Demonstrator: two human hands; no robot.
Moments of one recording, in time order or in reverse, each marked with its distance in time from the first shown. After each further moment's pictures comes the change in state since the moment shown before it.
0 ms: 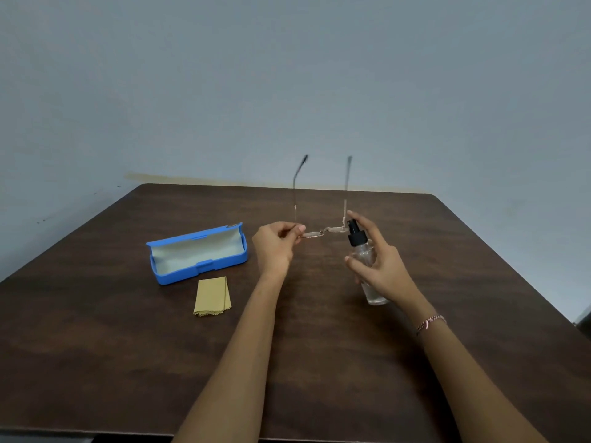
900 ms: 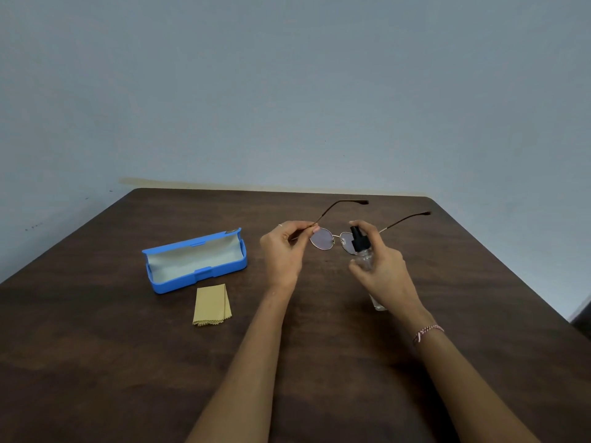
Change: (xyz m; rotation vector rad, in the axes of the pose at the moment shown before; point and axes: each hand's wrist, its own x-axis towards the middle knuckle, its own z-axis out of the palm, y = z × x) left_hand -0.014 0.004 0.003 0.000 0.049 0.419; right_hand 0.004 -0.001 0.012 -0.399 0.150 0.073
